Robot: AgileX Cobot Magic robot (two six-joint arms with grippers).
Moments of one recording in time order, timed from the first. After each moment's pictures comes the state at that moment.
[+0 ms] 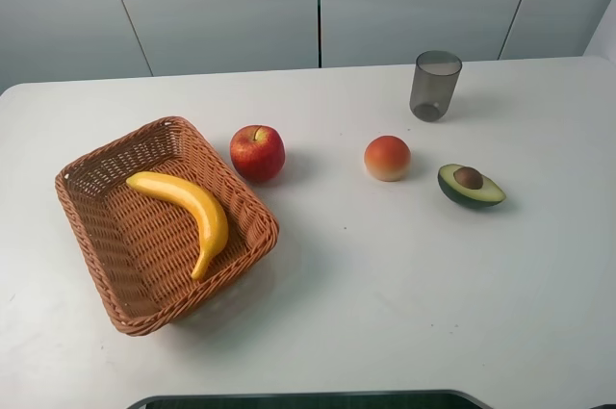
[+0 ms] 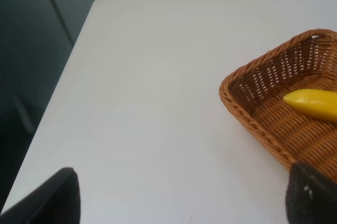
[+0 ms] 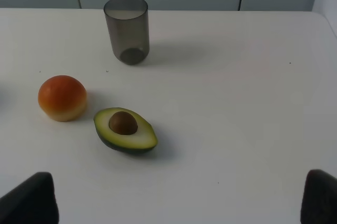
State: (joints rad) left arm 0.06 0.00 -0.51 0.15 1.08 -0.05; right arm -0.04 0.00 -0.51 0.09 1.10 -0.09
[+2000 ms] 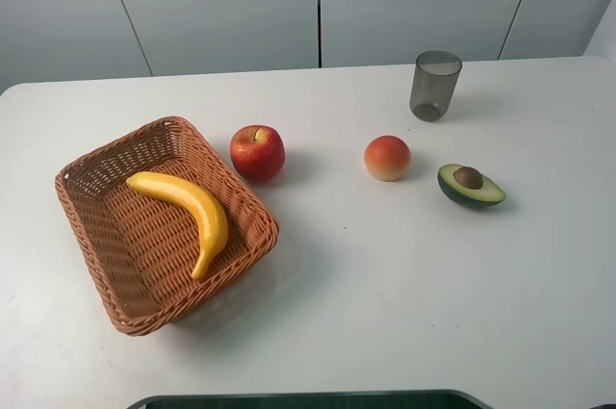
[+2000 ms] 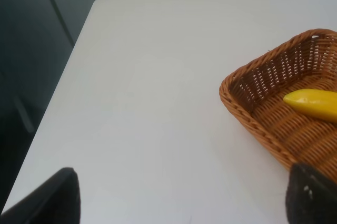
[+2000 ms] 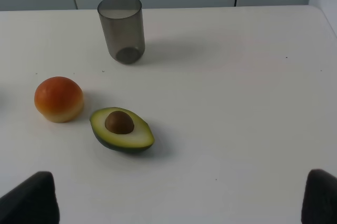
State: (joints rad) left arm 0.06 0.00 -0.51 0.15 1.08 -0.04; right arm 0.02 0.00 -0.51 0.01 1.10 0.01
